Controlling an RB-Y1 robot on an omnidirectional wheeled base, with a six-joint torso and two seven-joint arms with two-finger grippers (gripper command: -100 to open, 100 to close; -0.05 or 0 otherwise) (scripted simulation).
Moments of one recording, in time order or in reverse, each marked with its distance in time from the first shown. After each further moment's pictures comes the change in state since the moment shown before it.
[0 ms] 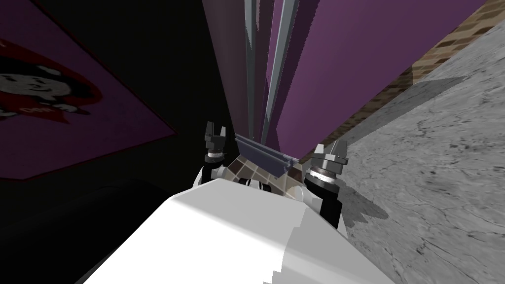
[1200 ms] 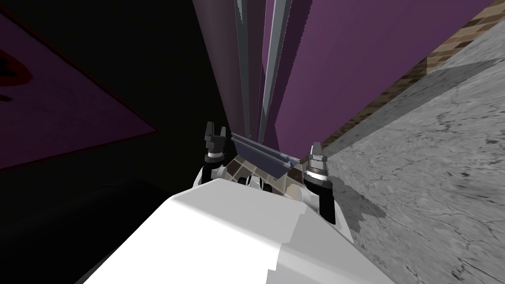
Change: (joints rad) left arm 0.000 0.000 0.000 0.000 0.000 0.000 0.000; right arm -0.042 -0.169 -0.022 0.141 0.047 -0.062 0.255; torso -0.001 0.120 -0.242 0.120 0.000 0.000
